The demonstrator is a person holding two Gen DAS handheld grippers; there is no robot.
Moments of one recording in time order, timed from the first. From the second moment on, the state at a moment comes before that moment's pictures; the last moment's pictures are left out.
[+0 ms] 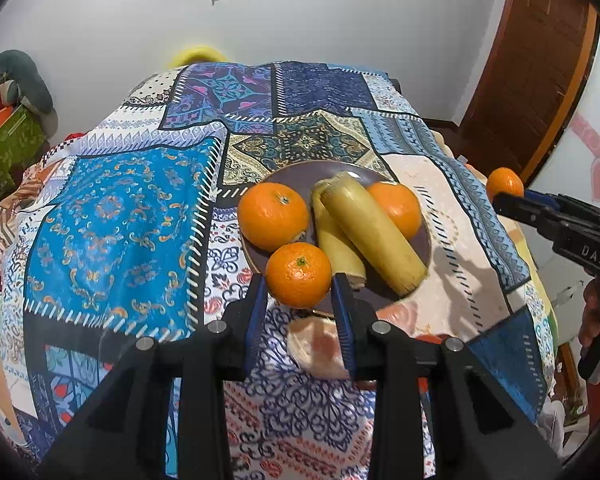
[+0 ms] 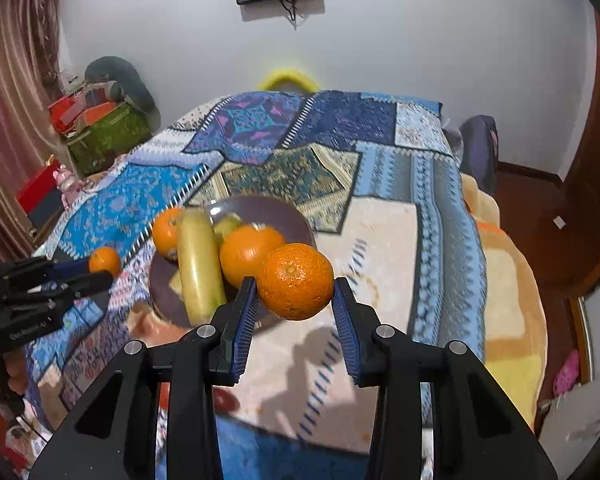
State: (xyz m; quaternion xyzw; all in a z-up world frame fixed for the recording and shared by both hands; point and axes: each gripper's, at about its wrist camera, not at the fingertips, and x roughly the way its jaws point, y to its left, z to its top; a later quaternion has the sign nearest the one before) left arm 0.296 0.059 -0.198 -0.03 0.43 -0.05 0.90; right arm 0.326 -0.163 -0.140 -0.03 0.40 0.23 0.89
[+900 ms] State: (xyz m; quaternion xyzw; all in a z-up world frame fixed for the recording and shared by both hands) left arm 0.338 0.060 -0.241 -0.03 0.44 -0.06 0.89; right arm 0.403 -0.092 -0.175 -0.04 0.41 0.27 0.87
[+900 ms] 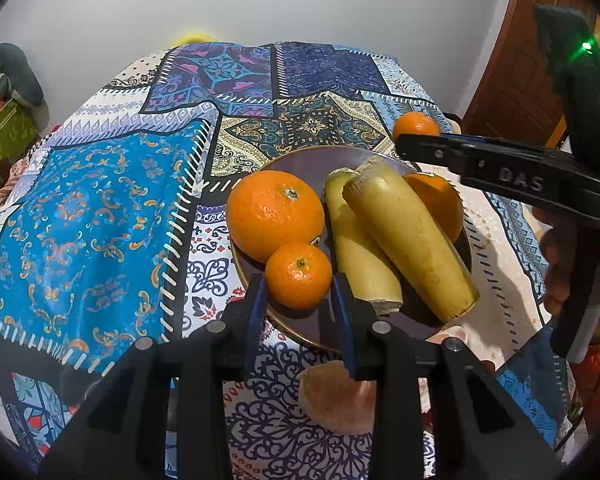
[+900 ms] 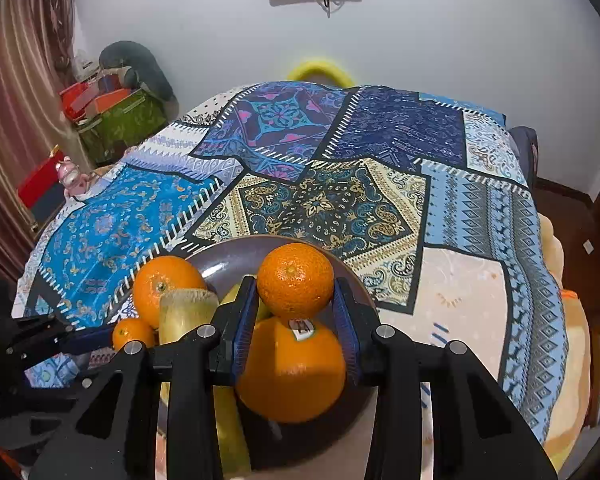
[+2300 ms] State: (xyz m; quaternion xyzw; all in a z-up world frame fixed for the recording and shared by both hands) left arm 0.244 0.065 -0.171 -0.01 0.41 -0.02 0.91; right arm 0.291 -0.124 -0.148 -0.04 0.42 0.26 0.87
